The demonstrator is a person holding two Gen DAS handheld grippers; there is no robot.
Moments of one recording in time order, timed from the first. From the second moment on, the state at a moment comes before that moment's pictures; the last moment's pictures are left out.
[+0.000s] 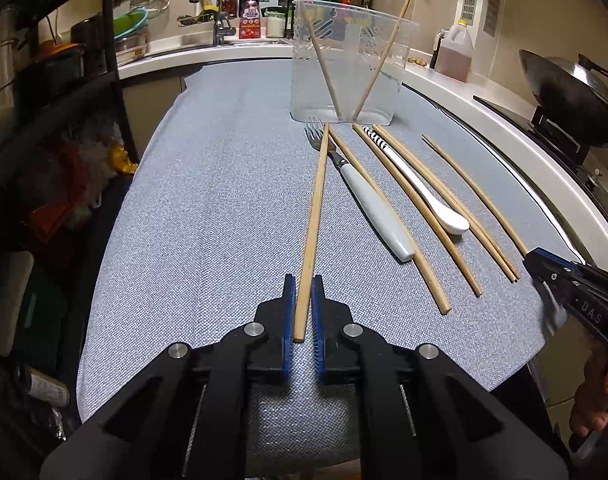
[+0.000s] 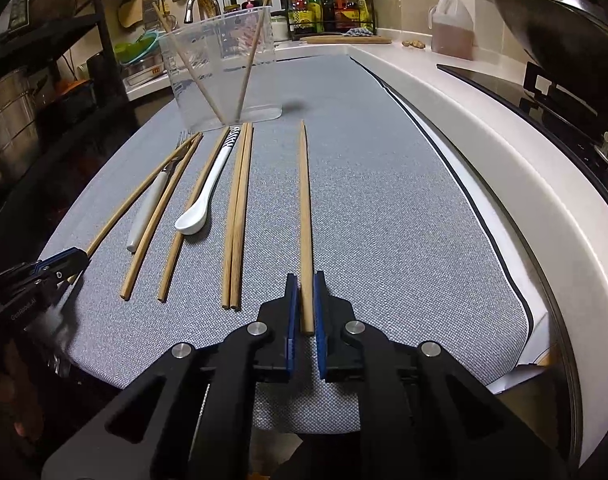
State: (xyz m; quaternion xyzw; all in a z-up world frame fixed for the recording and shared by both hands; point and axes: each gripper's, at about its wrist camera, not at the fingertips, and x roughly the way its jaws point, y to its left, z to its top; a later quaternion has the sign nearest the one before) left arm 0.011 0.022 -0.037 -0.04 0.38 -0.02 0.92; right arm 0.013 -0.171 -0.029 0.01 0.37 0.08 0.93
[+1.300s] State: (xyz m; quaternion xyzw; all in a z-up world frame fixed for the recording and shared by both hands) left arm -0.038 0.015 0.033 -0.01 0.22 -0.02 0.98; right arm -0.029 -0.183 0.059 -0.01 0.28 0.08 0.96
